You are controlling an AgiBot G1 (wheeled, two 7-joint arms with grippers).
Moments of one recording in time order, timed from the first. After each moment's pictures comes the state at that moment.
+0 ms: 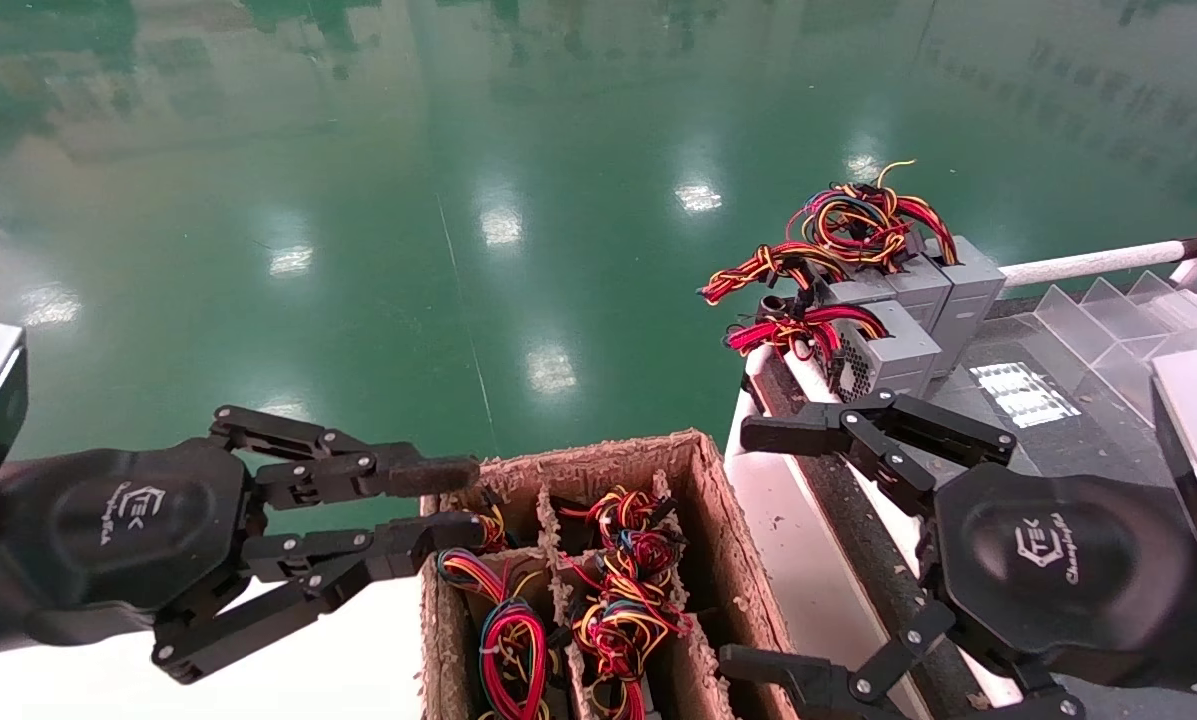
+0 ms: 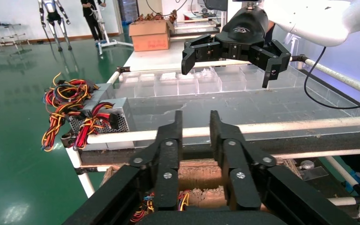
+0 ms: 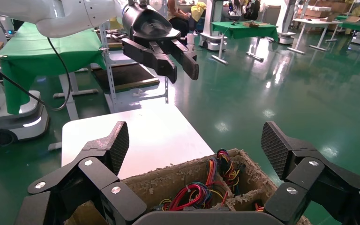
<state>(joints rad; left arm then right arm) -1.10 0.57 0.38 -1.26 0.66 1.45 -0.13 1.07 -0.61 -0.28 1.28 -0.73 -1.50 0.19</state>
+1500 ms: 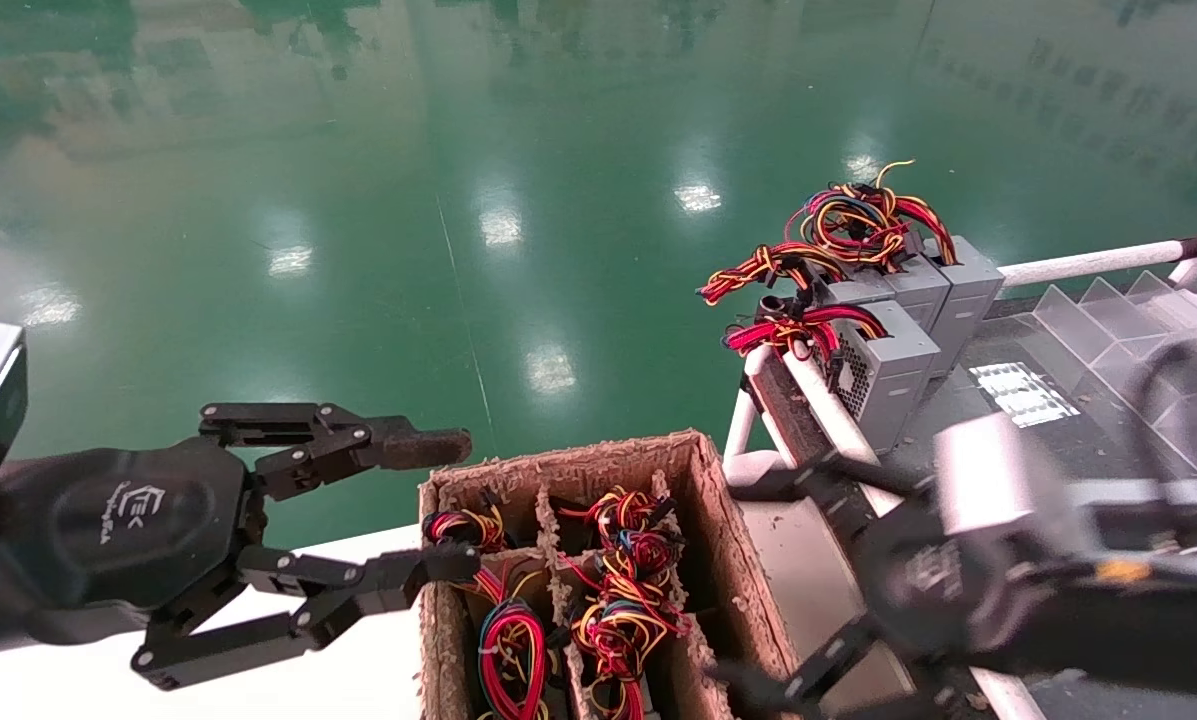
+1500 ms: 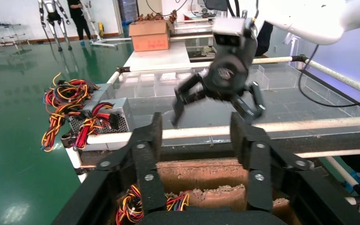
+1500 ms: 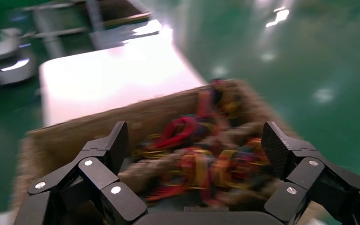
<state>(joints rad) -1.10 0.57 0.38 -1.26 0.66 1.45 -0.13 1.18 -0.66 -0.41 1.30 -0.98 -1.47 0.25</state>
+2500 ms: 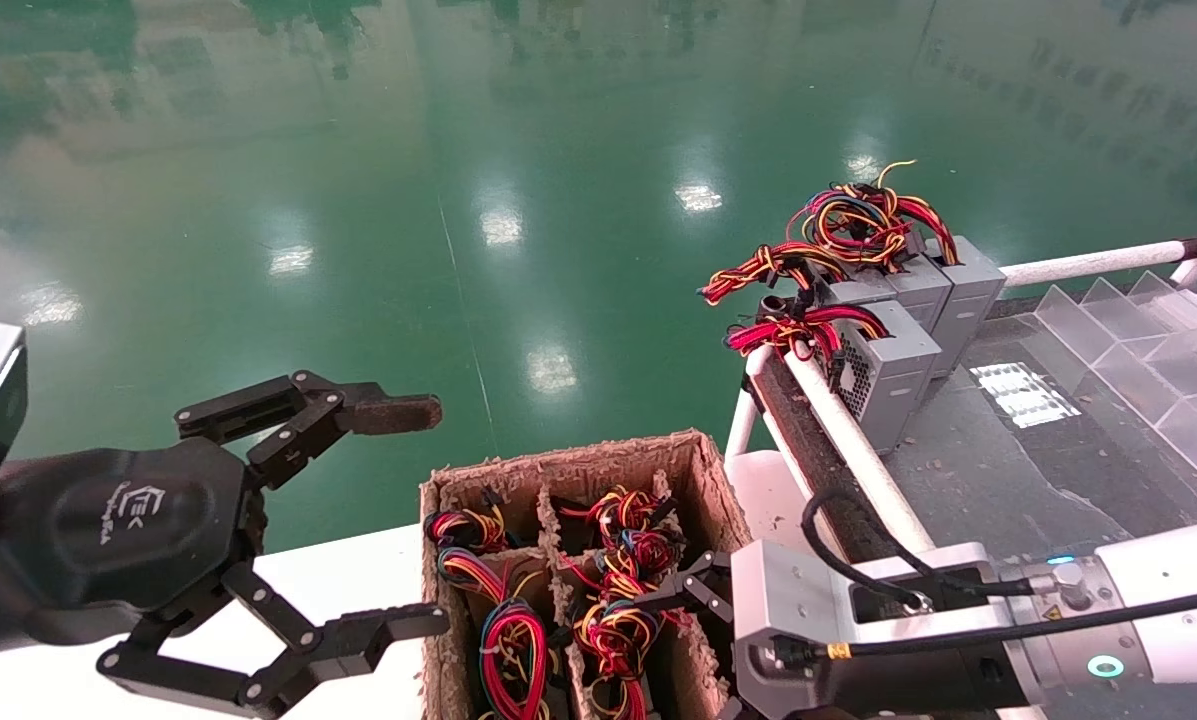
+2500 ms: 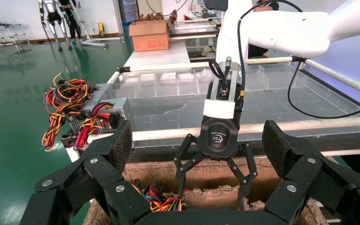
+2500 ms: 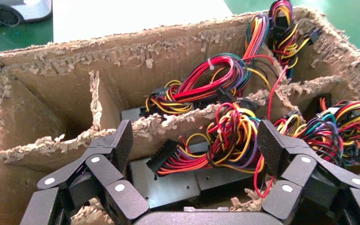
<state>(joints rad) -1.10 0.57 0.38 -1.26 0.66 1.45 -0.13 1.25 -0.84 -0.58 1.23 -1.26 -1.46 0.21</state>
